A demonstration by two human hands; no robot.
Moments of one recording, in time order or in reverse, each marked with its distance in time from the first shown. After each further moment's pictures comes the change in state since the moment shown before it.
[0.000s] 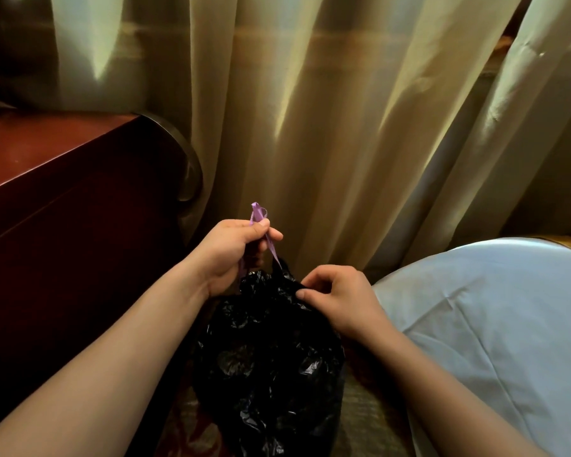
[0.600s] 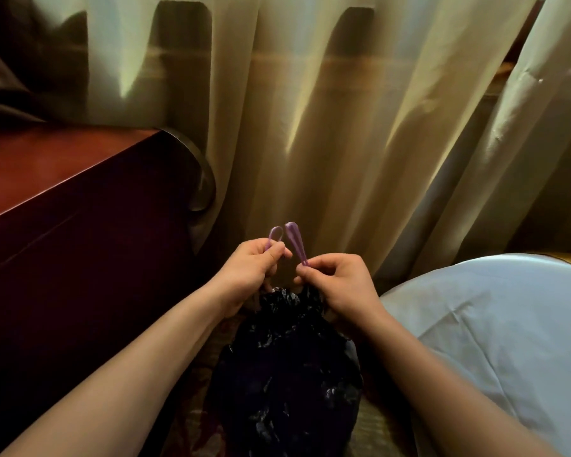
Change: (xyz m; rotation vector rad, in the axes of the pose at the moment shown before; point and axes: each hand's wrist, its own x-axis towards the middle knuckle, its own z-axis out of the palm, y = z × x) left_hand -0.009 -0.019 0.005 0.250 -0.022 0.134; right_hand 0.019 -0.018 0.000 0.413 0.063 -0.011
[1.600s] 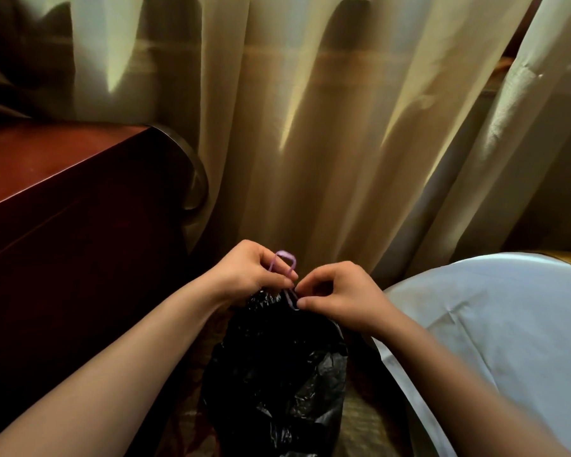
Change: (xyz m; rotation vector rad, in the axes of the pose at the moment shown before) left_hand 0.009 0.001 -0.006 0.198 -0.165 -0.001; right_hand -0.006 -0.004 -0.026 -0.372 -0.260 -0.083
